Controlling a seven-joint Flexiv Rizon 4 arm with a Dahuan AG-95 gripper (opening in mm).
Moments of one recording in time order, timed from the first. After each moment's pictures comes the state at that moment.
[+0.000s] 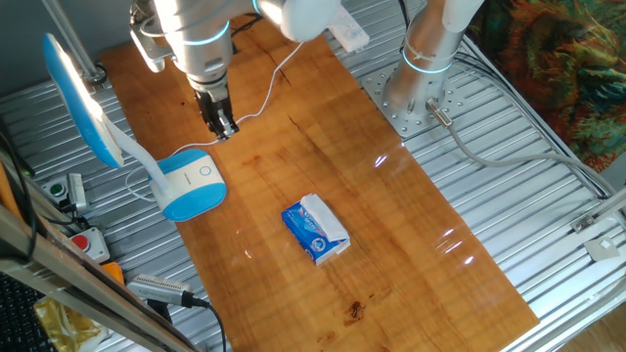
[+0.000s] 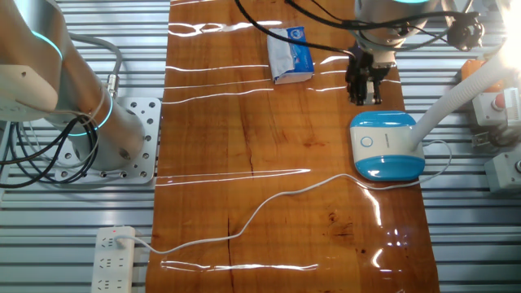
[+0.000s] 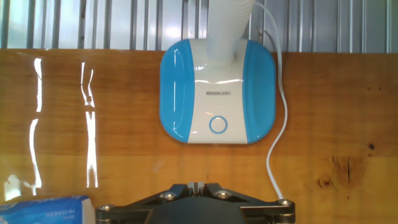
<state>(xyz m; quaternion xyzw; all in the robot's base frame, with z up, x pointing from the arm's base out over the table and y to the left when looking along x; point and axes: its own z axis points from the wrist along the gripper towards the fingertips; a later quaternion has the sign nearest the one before) 0.537 0.010 0.179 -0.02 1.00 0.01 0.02</state>
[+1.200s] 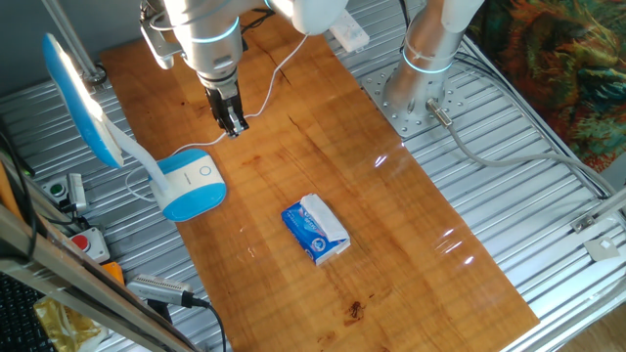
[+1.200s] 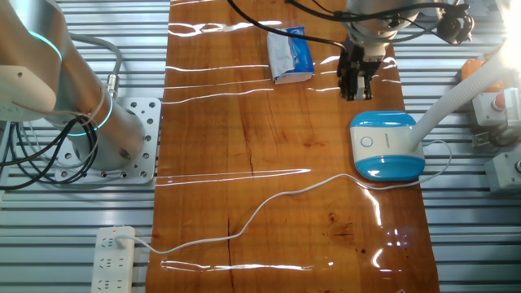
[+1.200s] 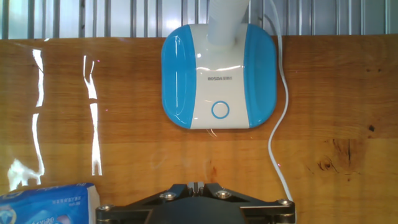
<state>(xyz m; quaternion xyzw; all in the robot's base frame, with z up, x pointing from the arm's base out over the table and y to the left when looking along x) 0.525 0.014 0.183 -0.01 1.00 0.00 0.01</state>
